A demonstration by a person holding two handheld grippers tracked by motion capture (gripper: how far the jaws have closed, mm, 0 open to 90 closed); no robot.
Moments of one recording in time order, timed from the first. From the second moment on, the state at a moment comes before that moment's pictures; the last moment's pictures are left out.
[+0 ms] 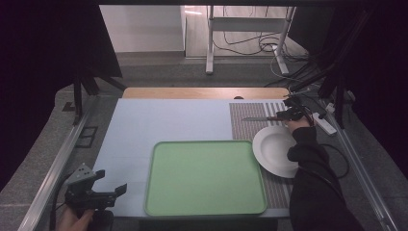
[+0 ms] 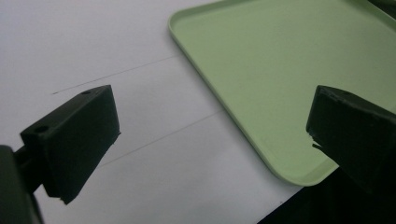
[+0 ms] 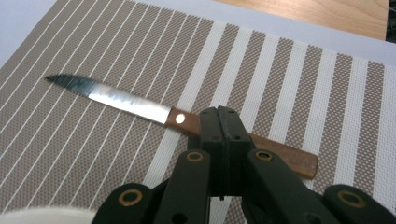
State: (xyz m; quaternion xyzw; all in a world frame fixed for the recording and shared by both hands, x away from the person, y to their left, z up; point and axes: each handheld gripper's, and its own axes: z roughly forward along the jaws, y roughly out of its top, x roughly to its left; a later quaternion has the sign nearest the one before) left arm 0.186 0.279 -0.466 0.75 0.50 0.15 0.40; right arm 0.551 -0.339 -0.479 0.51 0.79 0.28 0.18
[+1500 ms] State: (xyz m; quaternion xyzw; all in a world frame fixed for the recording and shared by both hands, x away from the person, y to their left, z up) left arm 0.185 0.278 -0.466 0.76 0.50 0.15 0.40; right arm 0.558 -0.331 -0.481 0.54 0.79 0.24 0.16
